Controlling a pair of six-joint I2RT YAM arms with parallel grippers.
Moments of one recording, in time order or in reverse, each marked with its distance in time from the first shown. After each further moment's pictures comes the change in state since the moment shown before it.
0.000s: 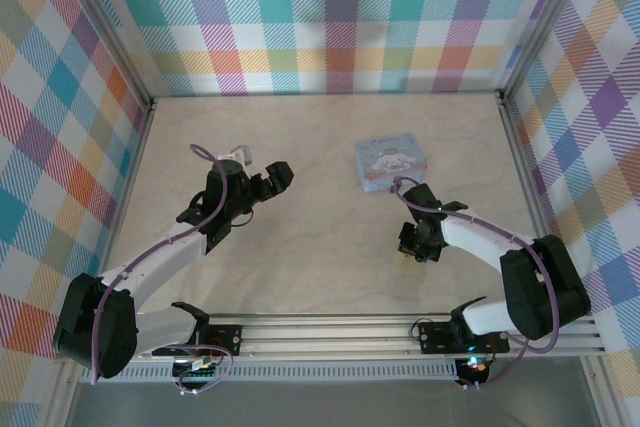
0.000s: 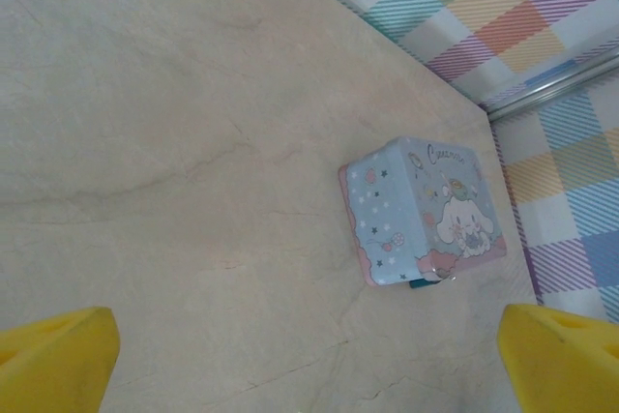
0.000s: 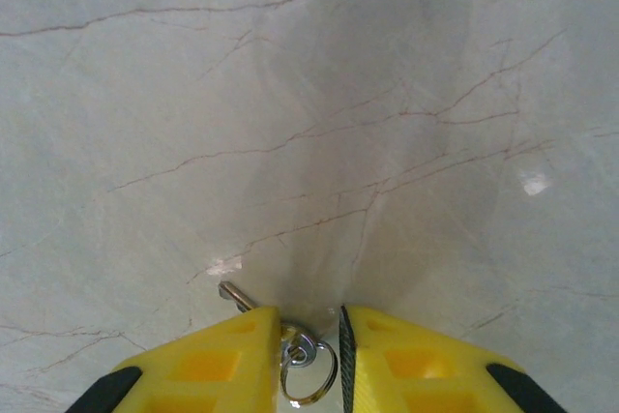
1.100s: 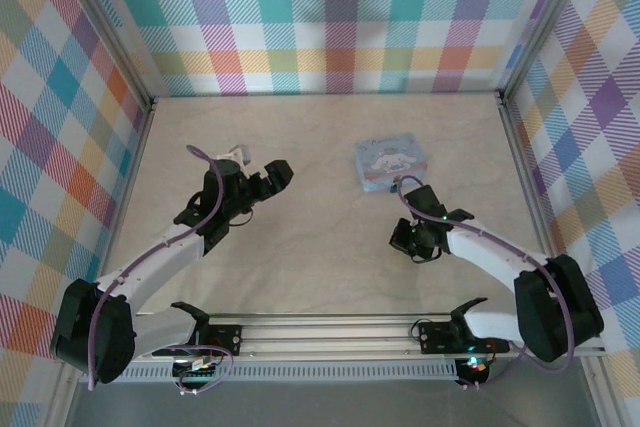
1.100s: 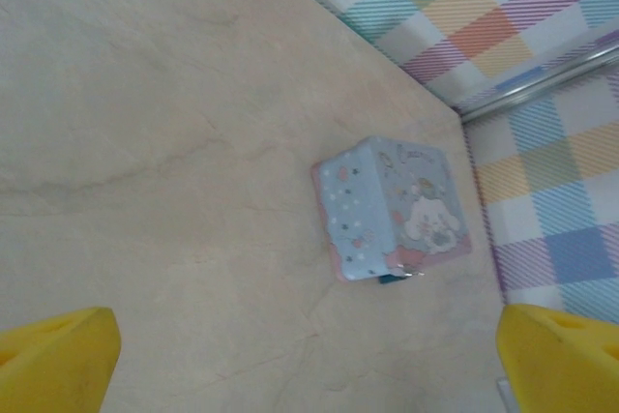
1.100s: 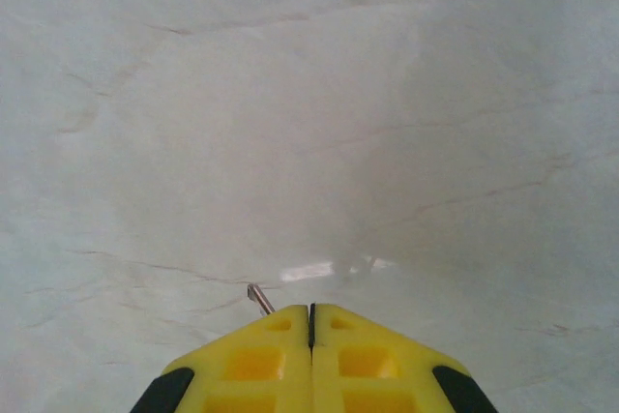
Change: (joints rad) left arm 0.000 -0.020 0.009 0.013 0.056 -0.064; right arm 0.033 -0.137 -0.047 0.127 -0.108 0.078
